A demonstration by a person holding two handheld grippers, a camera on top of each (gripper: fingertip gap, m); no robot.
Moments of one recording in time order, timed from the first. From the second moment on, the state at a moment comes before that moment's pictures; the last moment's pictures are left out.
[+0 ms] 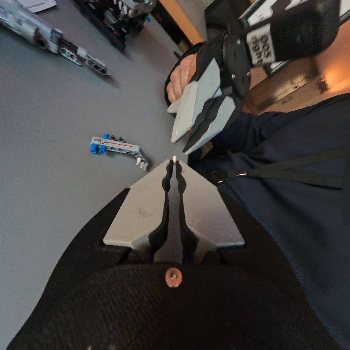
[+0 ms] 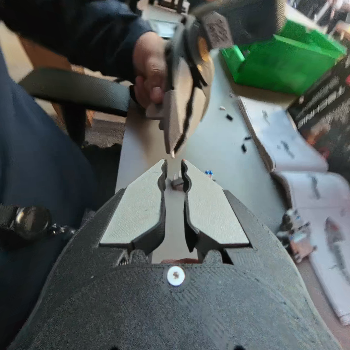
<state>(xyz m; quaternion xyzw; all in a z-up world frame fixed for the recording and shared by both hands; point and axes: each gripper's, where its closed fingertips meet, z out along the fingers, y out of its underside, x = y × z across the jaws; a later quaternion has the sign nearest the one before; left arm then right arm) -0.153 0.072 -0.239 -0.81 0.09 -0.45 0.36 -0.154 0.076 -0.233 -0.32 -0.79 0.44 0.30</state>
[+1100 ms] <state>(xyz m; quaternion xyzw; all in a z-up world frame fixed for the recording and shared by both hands) -0.175 0.084 -0.268 -0.85 0.10 -0.44 0.27 -0.174 0.084 -0.271 -0.59 -0.57 0.54 -0.18</state>
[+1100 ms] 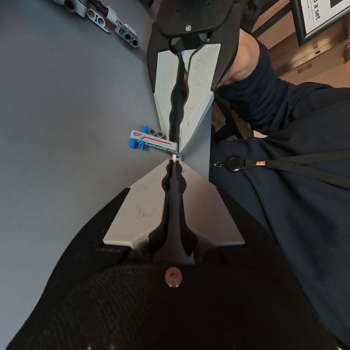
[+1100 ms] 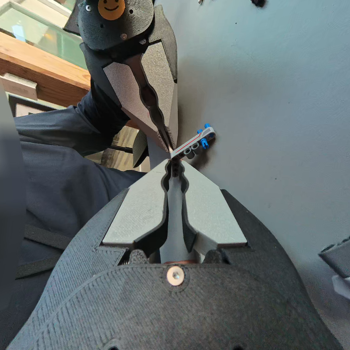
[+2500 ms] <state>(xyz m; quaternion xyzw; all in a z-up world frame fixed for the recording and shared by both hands) -0.155 0.078 -0.240 -0.79 0.07 -0.50 0.33 -0.152 0.072 -0.244 -0.49 -0.63 0.59 -0.13</state>
